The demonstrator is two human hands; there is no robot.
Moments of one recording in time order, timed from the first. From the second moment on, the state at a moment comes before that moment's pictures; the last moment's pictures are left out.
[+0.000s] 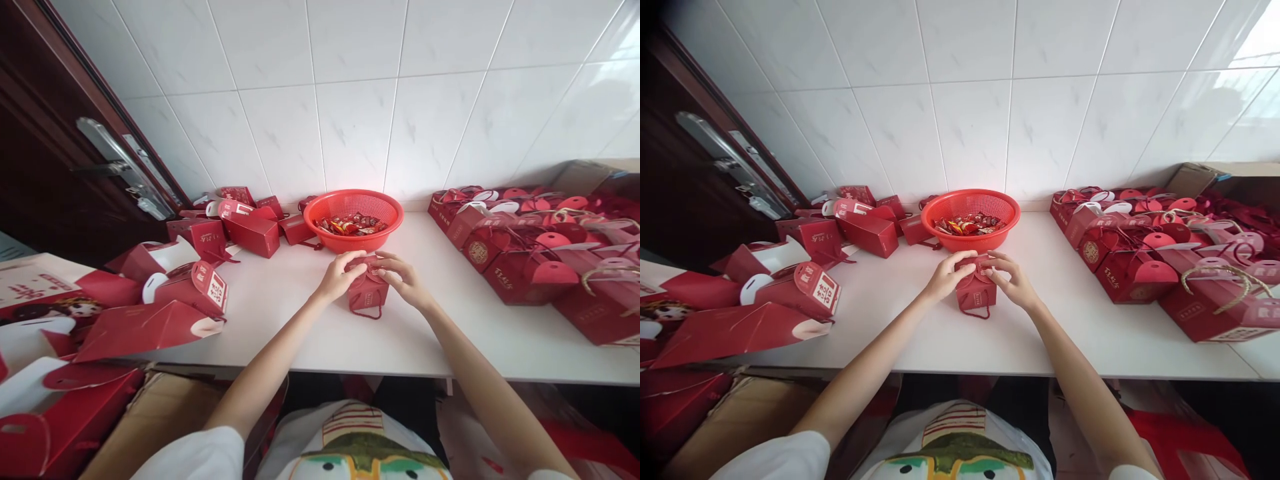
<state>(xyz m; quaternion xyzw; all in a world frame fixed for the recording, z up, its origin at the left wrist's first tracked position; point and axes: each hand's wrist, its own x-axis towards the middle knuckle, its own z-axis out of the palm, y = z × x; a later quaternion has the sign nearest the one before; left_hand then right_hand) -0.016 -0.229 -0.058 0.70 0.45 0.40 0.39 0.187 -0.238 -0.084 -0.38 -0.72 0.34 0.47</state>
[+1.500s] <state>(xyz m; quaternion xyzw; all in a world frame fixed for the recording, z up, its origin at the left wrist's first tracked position) -0.062 -0.216 0.022 0.70 0.53 0.29 0.37 0.179 -0.260 0.001 -0.36 -0.55 0.53 0.53</state>
